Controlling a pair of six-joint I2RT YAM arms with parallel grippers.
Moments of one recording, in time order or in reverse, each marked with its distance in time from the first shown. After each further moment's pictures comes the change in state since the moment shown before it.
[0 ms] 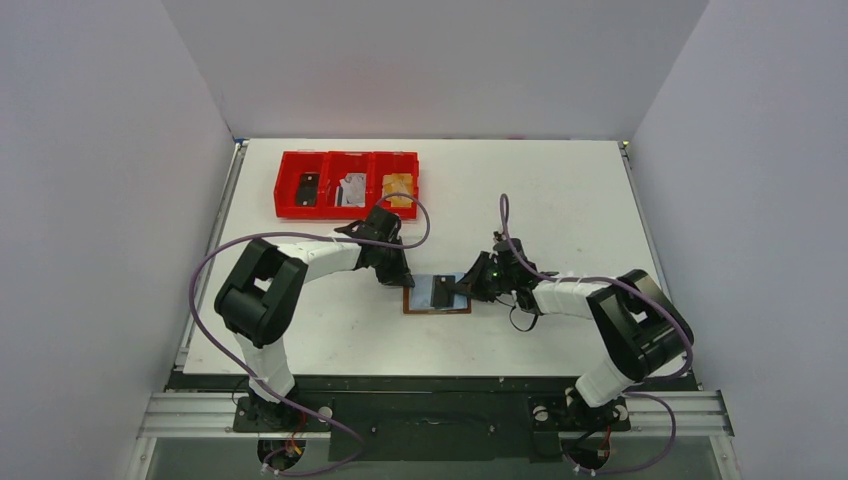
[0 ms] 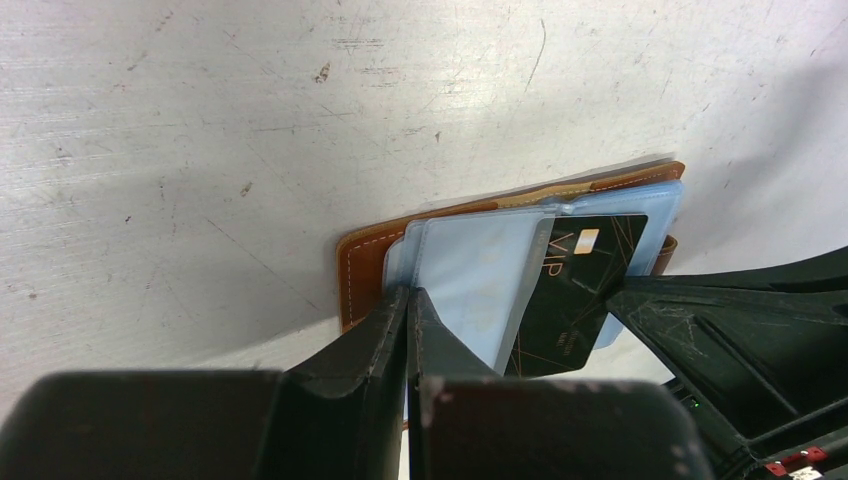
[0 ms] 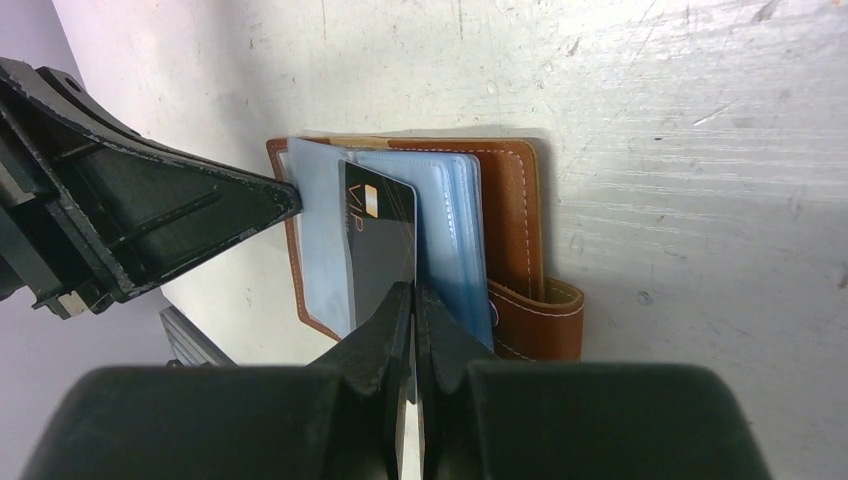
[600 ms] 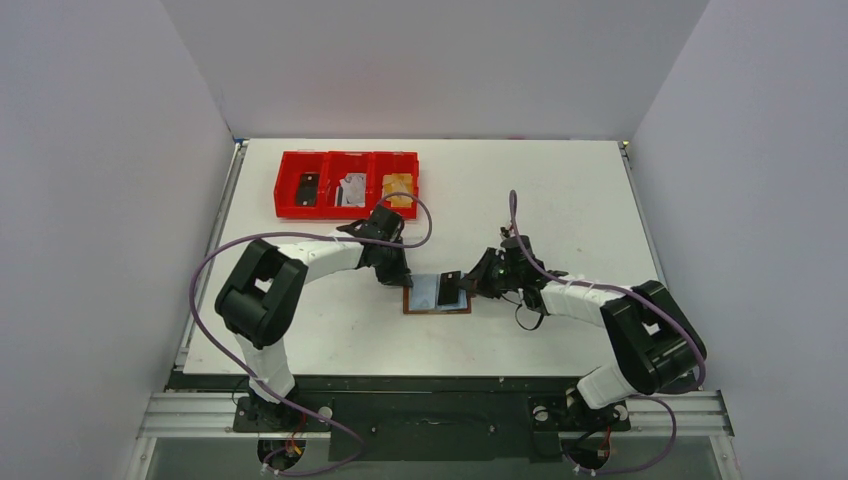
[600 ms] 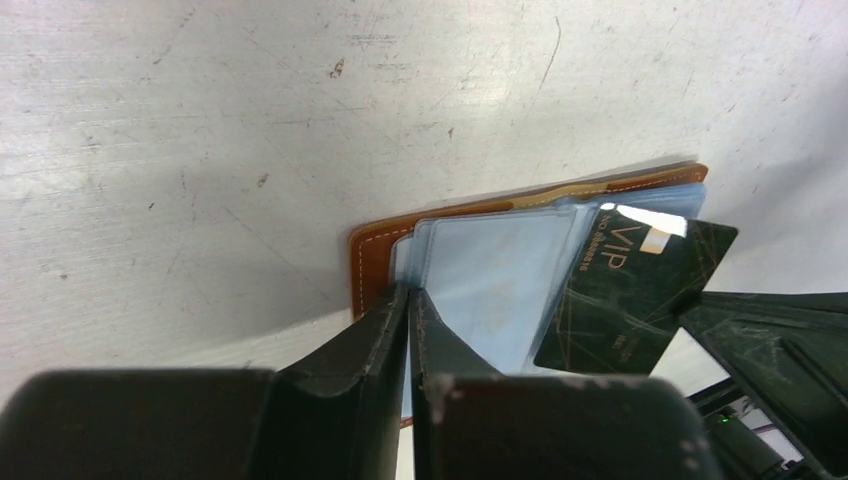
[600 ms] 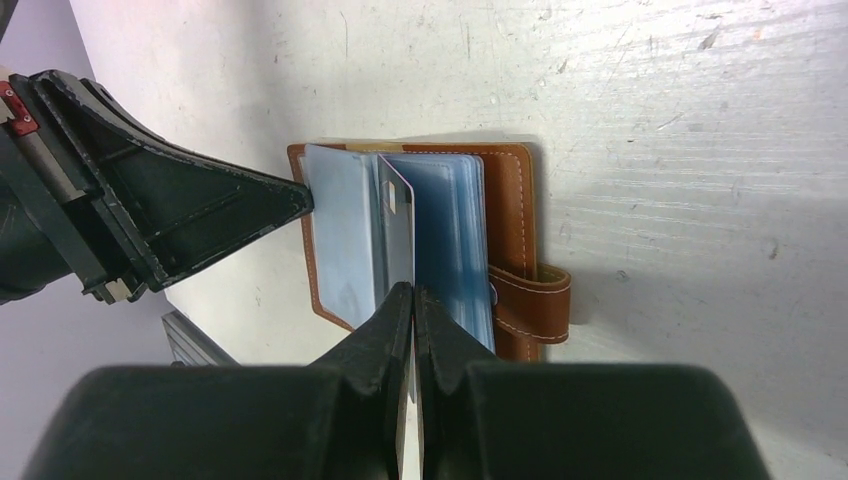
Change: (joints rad) left arm -0.012 -0.008 0.025 -0.048 -0.047 0.016; right arm -0.031 -0.082 -0.002 -0.061 0.004 -0.036
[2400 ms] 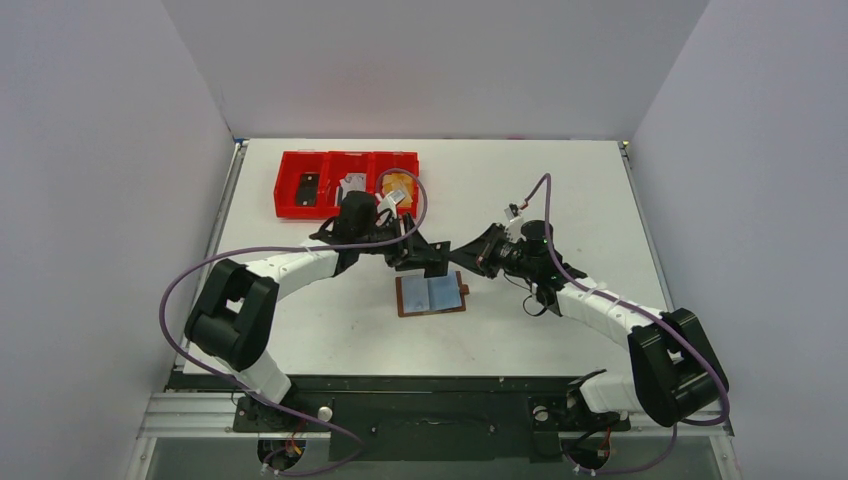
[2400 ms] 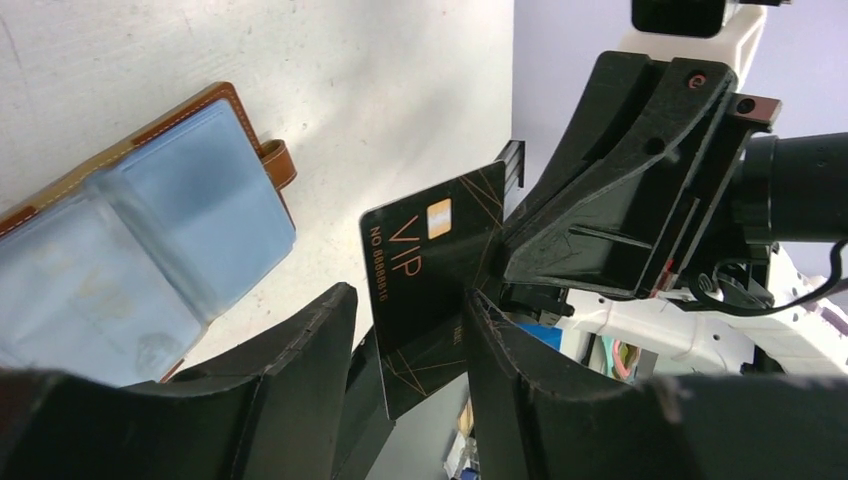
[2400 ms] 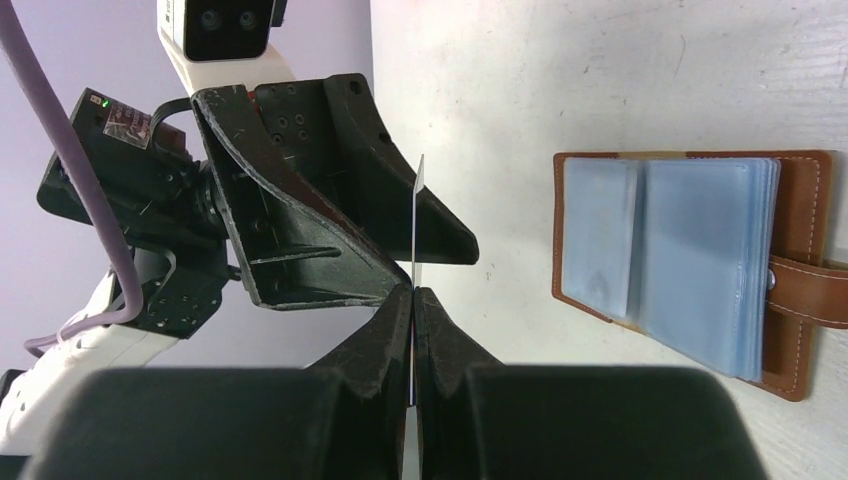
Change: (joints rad) left arm 0.079 -0.182 -0.132 0.447 0.570 -0.183; right arm -0.047 -0.171 0.023 0.164 -0.231 0.259
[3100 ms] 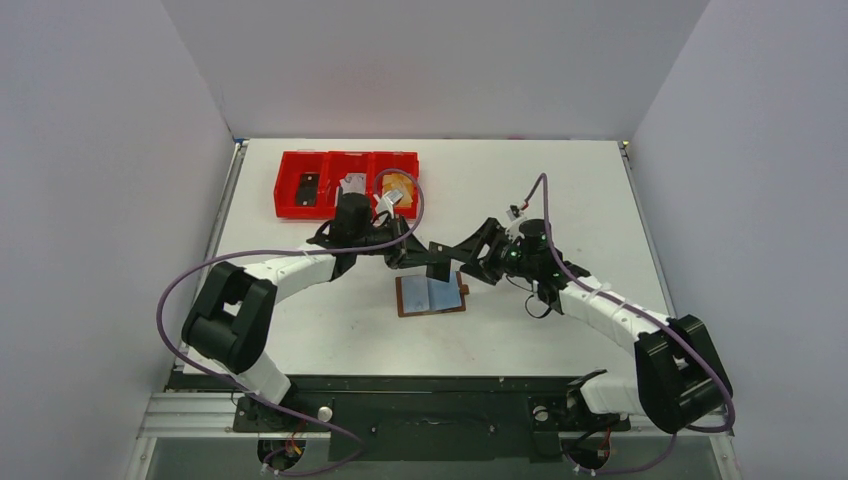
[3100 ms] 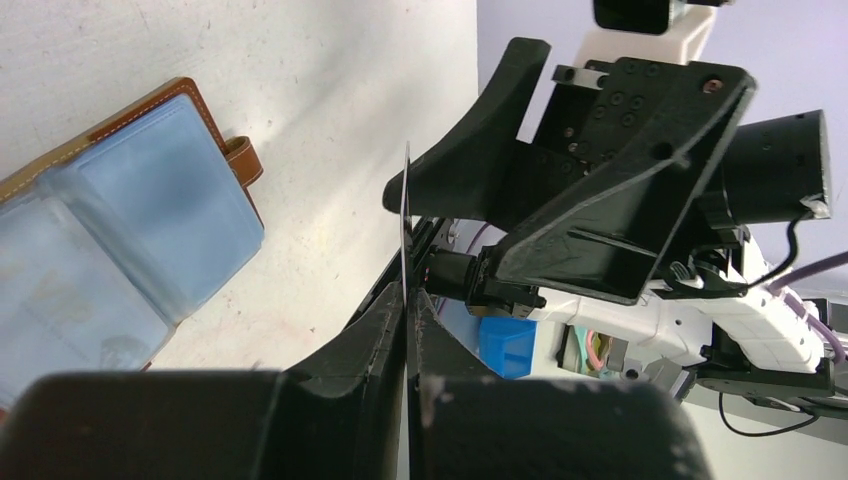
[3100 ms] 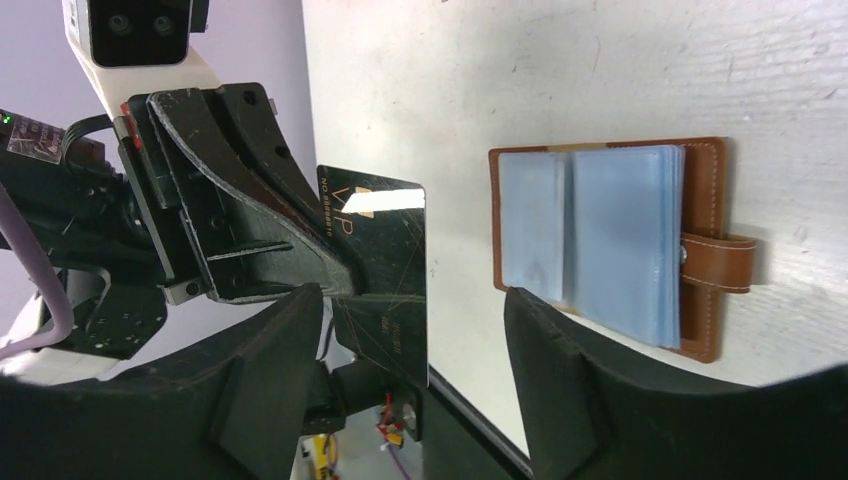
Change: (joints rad) left arm 0.009 -0.019 -0.046 0.120 0.050 -0.084; right arm 0.005 -0.021 0.027 -0.153 0.050 -0.095
